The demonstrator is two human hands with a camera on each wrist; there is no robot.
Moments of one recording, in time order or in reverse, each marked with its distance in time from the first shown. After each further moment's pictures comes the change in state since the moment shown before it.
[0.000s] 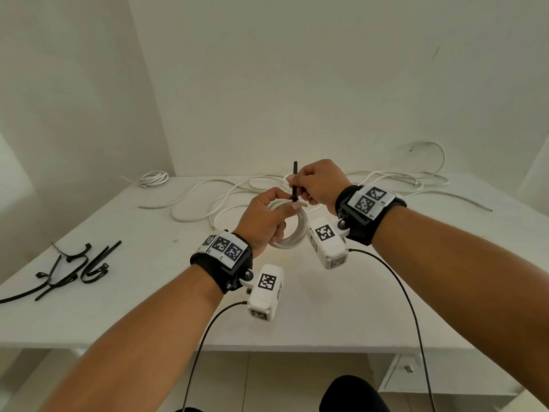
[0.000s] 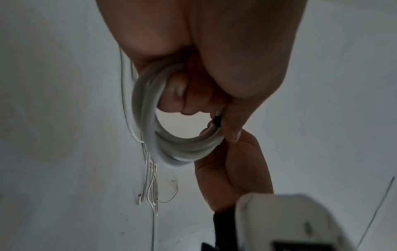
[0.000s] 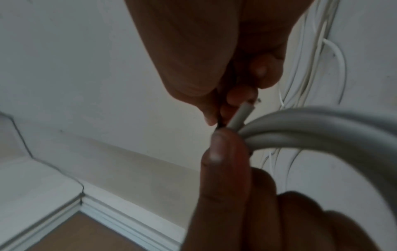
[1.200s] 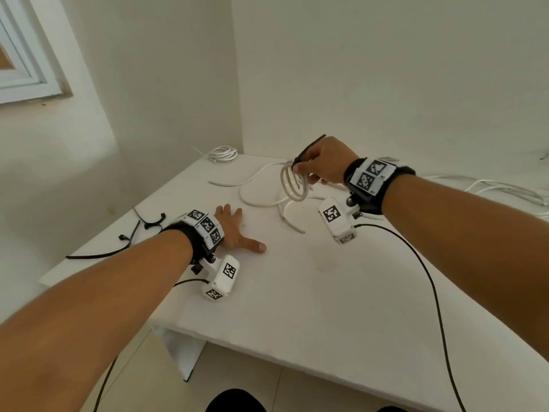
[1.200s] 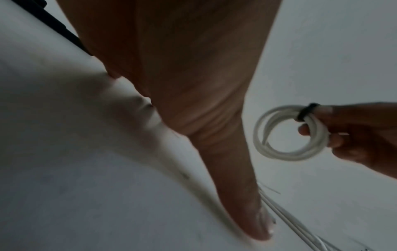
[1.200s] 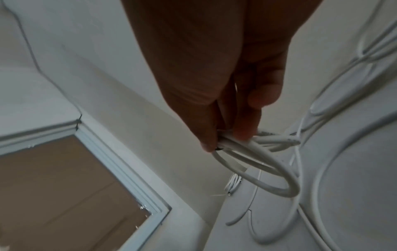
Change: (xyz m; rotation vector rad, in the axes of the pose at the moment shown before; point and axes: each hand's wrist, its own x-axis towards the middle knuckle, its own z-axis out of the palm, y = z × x) left_hand -0.002 -0.037 -0.232 1.499 -0.138 -0.733; right_hand 0.099 -0.047 0.126 -0.343 -0.289 -0.169
